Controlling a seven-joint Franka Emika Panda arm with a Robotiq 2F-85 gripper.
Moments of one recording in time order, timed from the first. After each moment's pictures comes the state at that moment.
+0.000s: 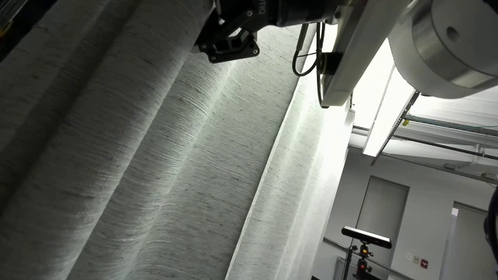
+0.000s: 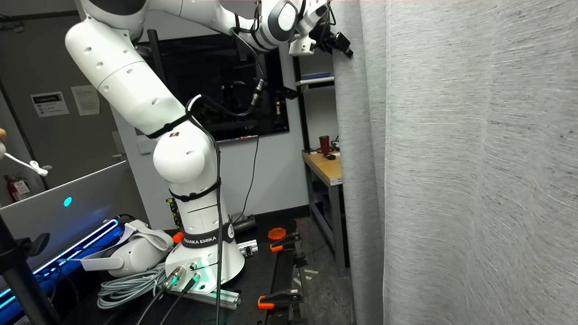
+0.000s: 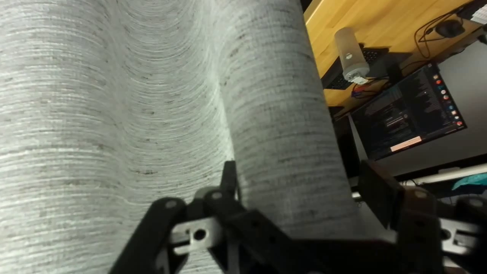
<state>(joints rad) 0.32 -0.46 0.42 -2.28 0.16 2.81 0.22</state>
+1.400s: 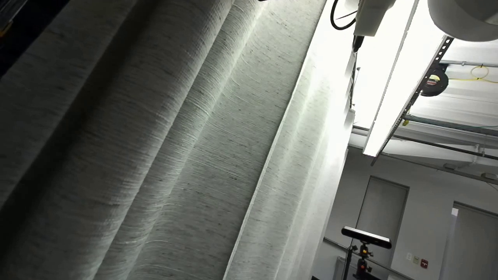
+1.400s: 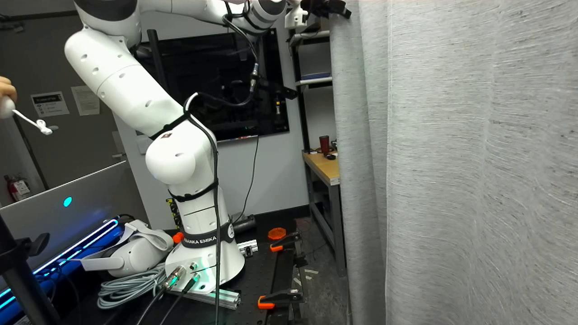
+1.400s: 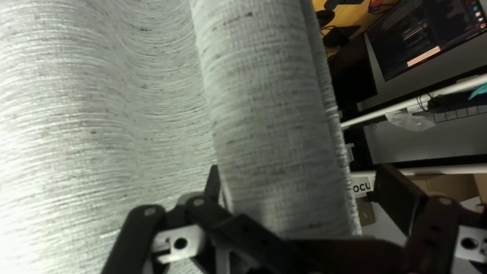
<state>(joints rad) 0.16 -0.54 0.51 -2.14 0.10 2.81 0.38</state>
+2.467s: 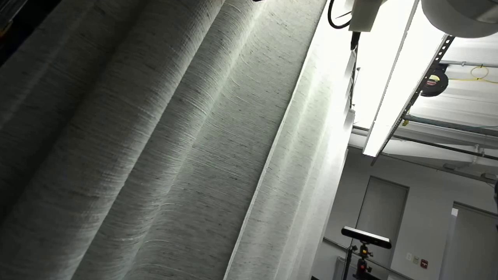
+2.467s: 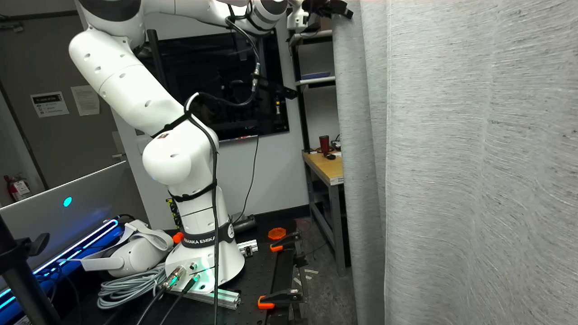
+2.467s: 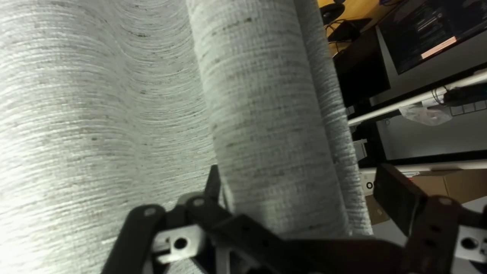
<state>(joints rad) 0.10 -0.53 0.56 -2.12 0.07 2.81 0.45</state>
